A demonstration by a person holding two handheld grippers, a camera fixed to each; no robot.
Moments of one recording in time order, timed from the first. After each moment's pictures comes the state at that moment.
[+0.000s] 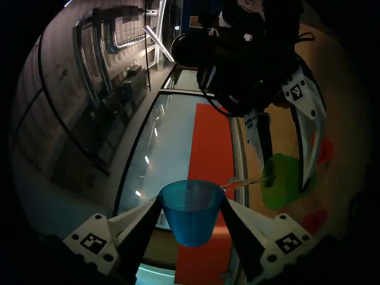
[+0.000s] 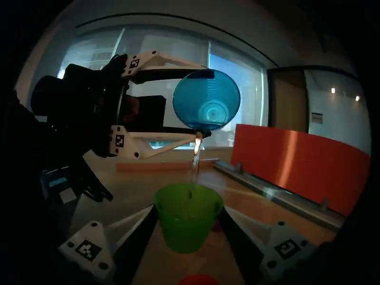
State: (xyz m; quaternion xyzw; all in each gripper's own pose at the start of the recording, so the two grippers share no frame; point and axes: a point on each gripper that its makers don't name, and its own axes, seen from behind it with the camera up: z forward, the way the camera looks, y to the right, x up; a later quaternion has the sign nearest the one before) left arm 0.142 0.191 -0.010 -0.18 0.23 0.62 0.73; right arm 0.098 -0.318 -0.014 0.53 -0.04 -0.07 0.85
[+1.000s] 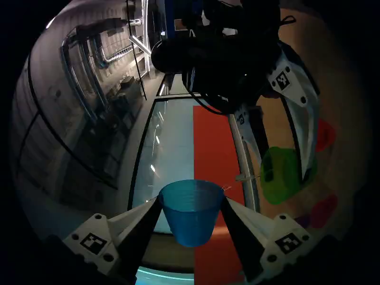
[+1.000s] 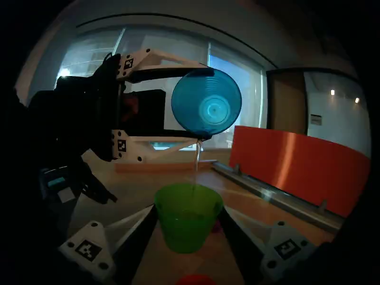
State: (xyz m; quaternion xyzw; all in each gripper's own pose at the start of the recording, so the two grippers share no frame) left arm 0.149 0.198 -0.026 -0.16 0.25 0.67 0.68; right arm 0.102 -0.315 -0.011 0.53 -0.03 -0.07 0.85
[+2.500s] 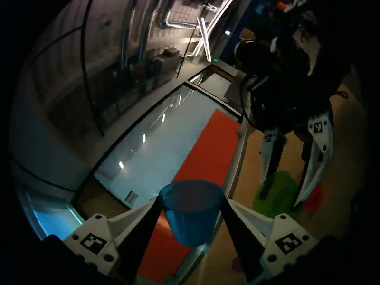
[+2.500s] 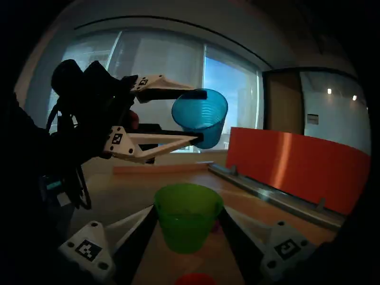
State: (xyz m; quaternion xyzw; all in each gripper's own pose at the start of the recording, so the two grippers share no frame) left arm 0.131 0.177 0.008 -0.23 0.18 0.42 0.86; right arm 0.104 -0.306 -0.010 0.51 -0.03 -0.06 0.85
